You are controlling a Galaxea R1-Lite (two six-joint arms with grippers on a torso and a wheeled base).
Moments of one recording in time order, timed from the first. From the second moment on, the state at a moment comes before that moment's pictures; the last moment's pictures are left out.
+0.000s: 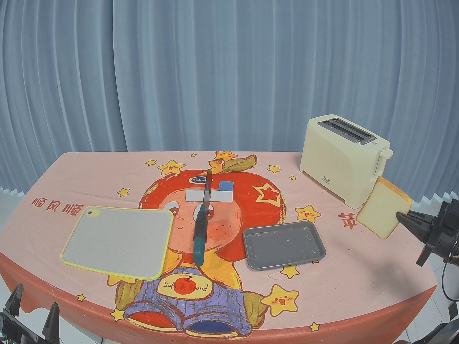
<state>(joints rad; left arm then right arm) 0.01 0.02 -0.02 0.00 0.00 0.00 0.02 1.18 -0.18 -0.79 0.55 -0.30</state>
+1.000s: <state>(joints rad) 0.01 0.02 -0.02 0.00 0.00 0.00 0.01 1.32 -0.38 -0.79 0.54 -0.25</state>
